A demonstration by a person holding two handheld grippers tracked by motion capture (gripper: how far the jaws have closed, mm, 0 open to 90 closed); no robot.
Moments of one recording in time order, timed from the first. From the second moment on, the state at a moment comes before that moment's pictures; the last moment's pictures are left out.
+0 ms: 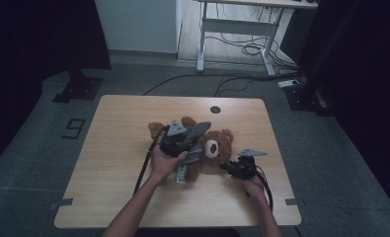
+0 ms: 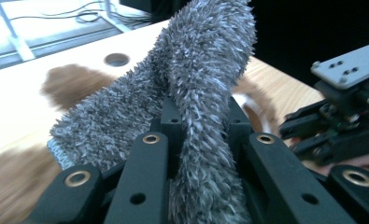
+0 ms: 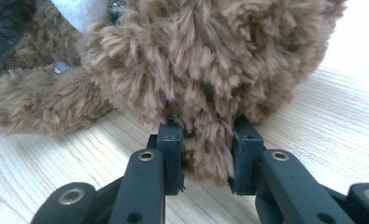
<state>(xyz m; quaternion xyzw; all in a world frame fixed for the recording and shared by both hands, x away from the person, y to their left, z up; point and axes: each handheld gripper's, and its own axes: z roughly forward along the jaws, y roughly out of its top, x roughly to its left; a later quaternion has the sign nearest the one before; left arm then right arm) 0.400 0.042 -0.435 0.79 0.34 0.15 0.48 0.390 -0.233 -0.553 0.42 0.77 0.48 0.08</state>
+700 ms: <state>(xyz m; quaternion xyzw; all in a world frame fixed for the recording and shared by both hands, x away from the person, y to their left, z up) 0.391 0.088 -0.463 0.79 0.37 0.18 0.45 0.391 -0.234 -0.553 0.42 0.77 0.48 0.07</state>
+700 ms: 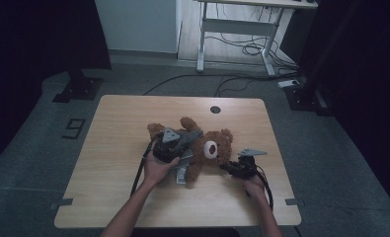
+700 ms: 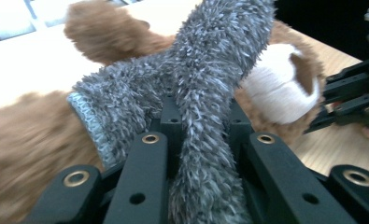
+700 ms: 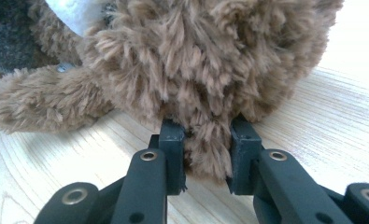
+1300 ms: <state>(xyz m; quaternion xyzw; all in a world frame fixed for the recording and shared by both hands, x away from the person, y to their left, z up) 0.383 0.156 -0.489 0.77 0.44 0.18 0.43 0.391 -0.234 -0.554 0.42 0.77 0.48 0.07</state>
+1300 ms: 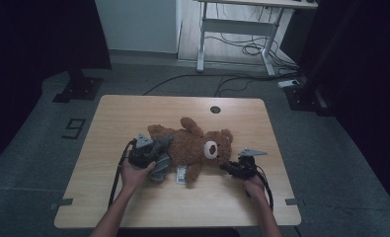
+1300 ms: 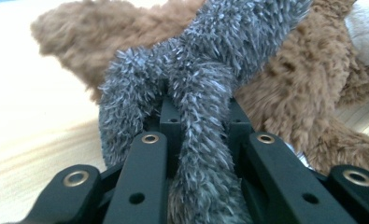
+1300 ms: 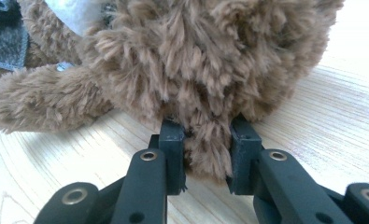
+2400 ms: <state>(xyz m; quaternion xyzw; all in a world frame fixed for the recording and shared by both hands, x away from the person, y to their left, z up) 0.399 0.055 -0.461 0.80 0.36 0.16 0.44 0.390 -0.234 -0.554 0.41 0.77 0.47 0.07</state>
